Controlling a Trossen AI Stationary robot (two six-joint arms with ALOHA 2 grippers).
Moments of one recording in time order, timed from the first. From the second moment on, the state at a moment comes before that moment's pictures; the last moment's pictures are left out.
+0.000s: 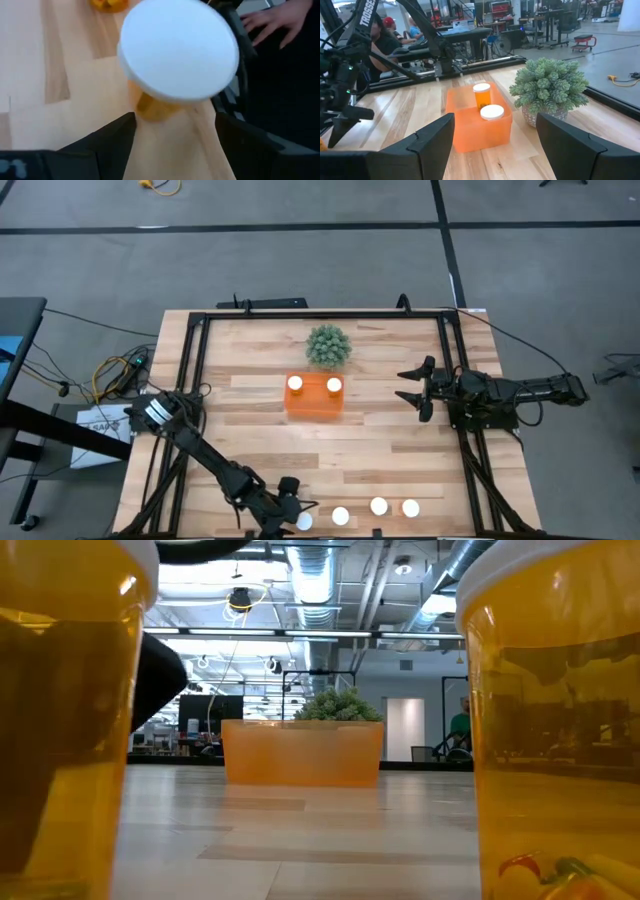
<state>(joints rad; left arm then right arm) -0.73 2.02 1.12 0.11 -0.12 -0.44 0.06 0.14 0.01 0.05 0.24 0.11</state>
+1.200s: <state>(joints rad) -0.67 2.03 1.12 0.25 -0.41 -0.24 0.06 0.14 0.01 0.05 0.24 0.11</state>
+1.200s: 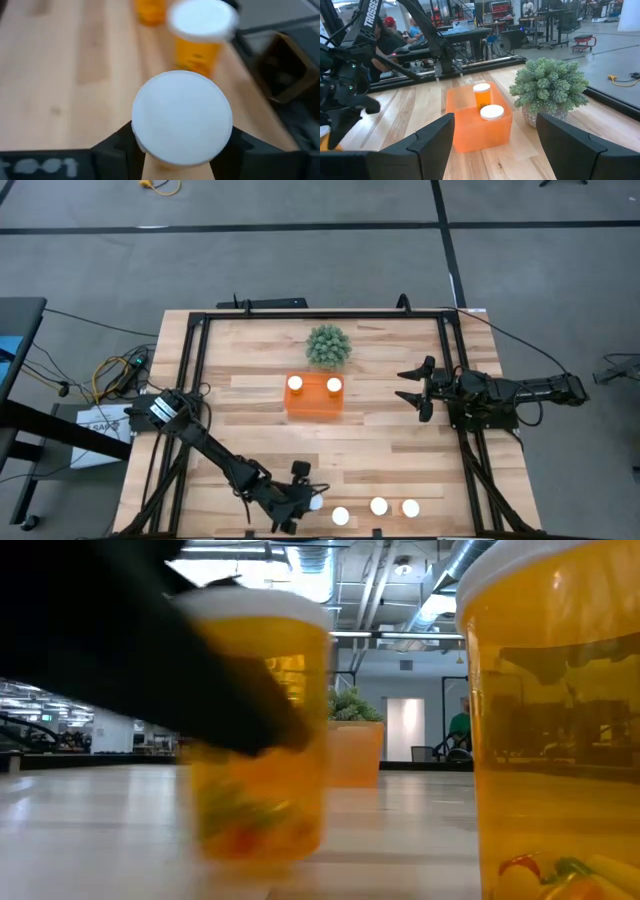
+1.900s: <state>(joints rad) -0.42 1.77 1.12 0.21 -0.72 0.05 0.06 0.14 0.01 0.05 0.24 0.11</state>
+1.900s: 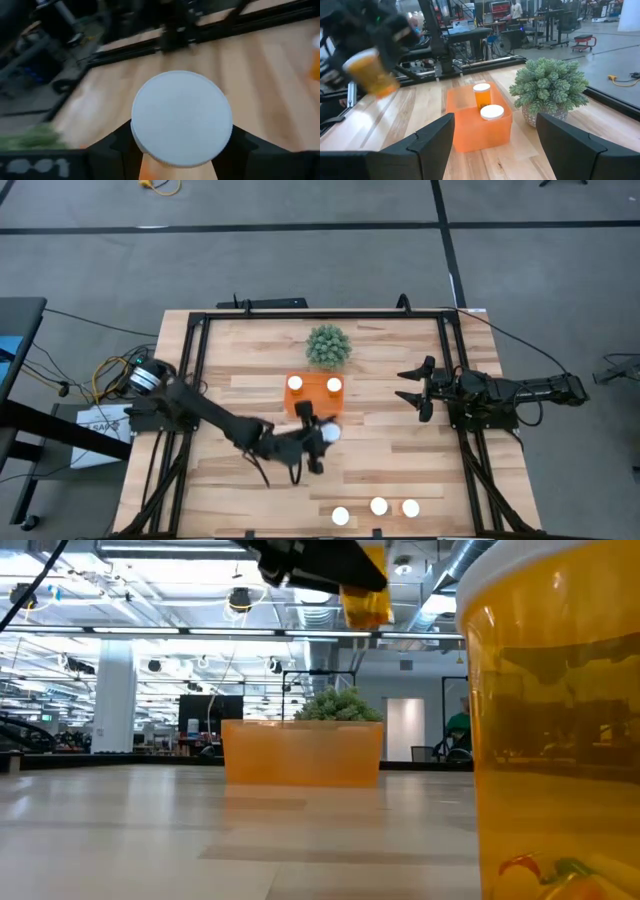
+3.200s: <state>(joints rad) 0.02 1.74 1.11 -0.10 -0.37 -0.14 0.06 0.15 0.01 0.06 0.24 0.11</state>
